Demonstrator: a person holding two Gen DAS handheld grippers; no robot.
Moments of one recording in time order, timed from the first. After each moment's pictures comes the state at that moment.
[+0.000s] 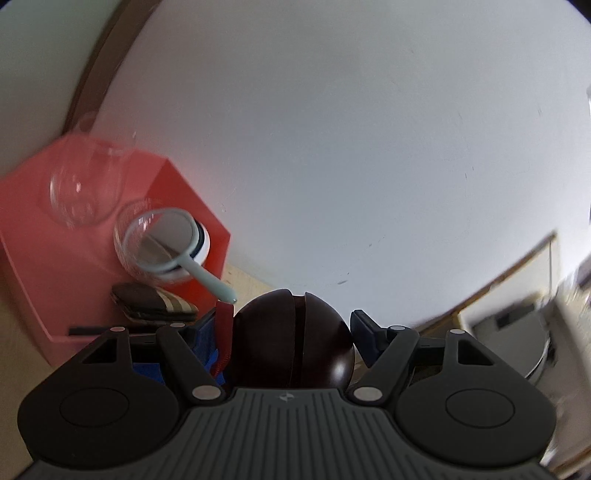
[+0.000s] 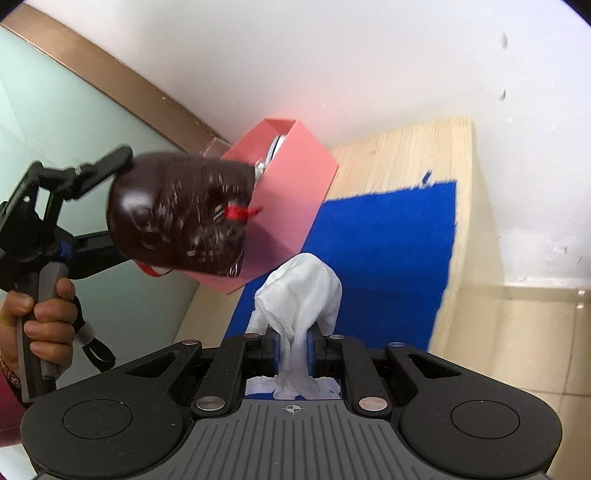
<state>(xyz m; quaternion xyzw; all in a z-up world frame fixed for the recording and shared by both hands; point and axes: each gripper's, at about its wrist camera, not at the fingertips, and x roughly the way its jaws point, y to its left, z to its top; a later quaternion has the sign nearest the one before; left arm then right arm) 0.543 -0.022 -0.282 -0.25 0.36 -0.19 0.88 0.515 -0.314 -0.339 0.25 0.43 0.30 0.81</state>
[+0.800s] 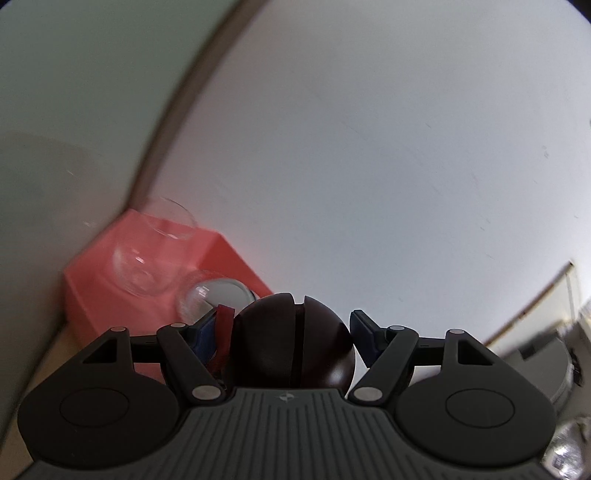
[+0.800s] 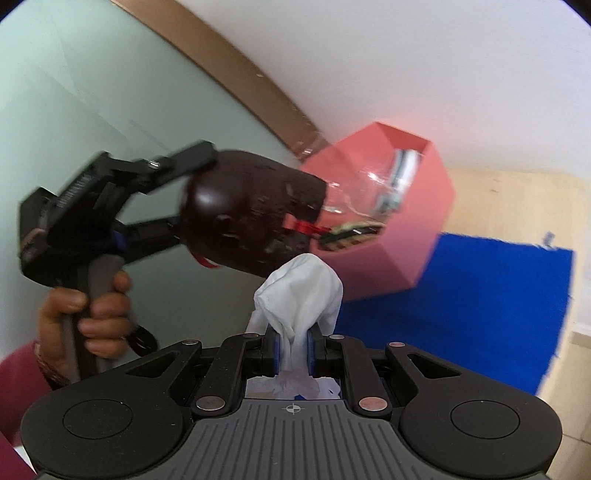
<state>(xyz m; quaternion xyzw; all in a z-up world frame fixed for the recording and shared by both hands) 0.531 0.040 -0.248 -0.26 0.30 -0.11 0.91 0.538 -0.229 -0.291 0.21 0.41 0.40 0.79</state>
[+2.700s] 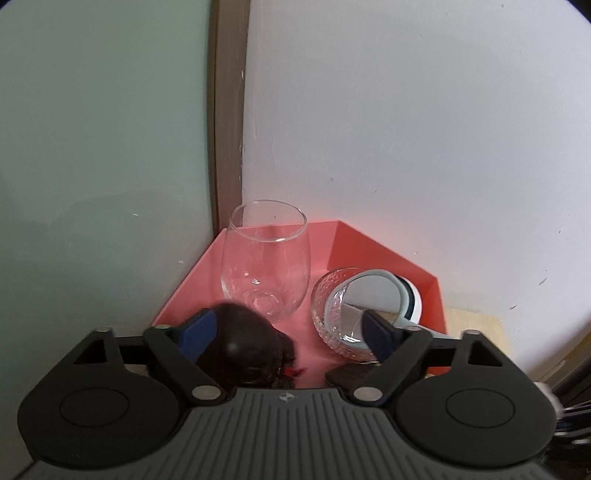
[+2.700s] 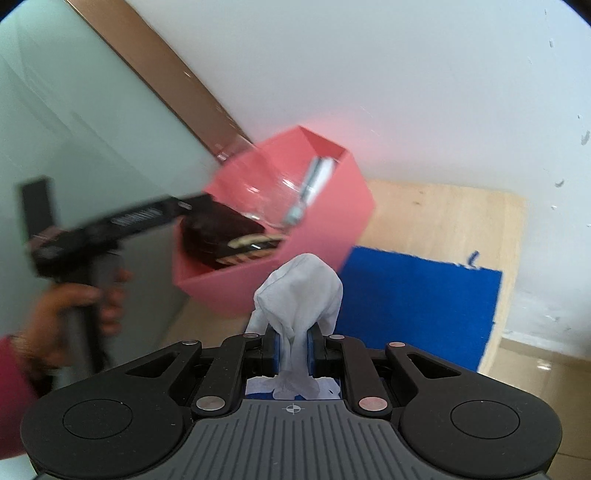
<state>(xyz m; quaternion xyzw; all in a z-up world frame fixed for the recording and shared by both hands) 0.574 0.012 -0.296 -0.04 0.33 0.05 0.94 0.566 -0.251 -0.317 0.15 0.44 0.30 0.83</state>
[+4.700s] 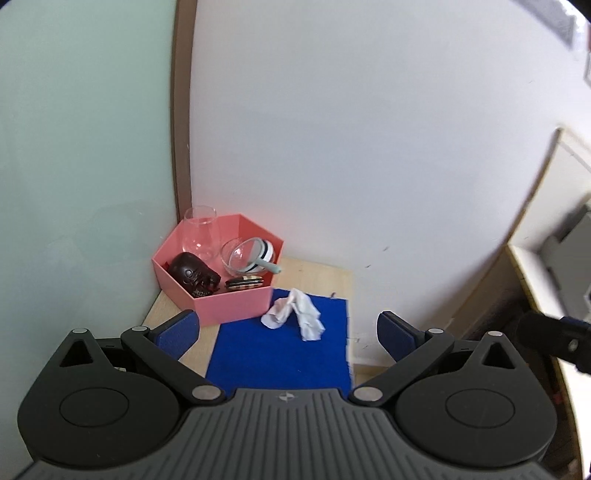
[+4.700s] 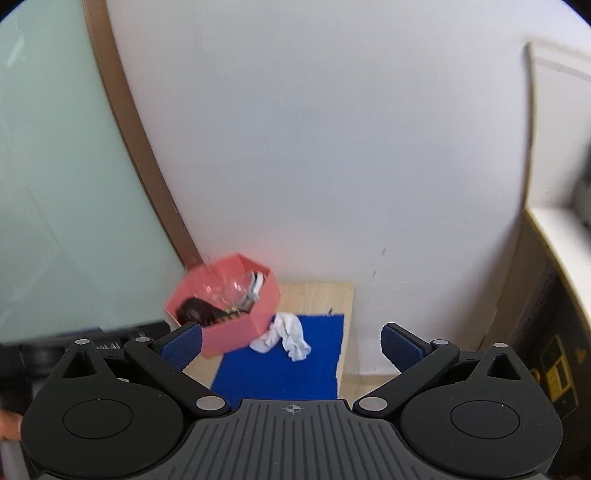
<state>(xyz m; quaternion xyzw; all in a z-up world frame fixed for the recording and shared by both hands) 0.284 -0.109 -0.090 -0.05 0.32 -0.01 0.94 0.286 -0.309 -0.078 0.12 0.28 0.07 0.95</state>
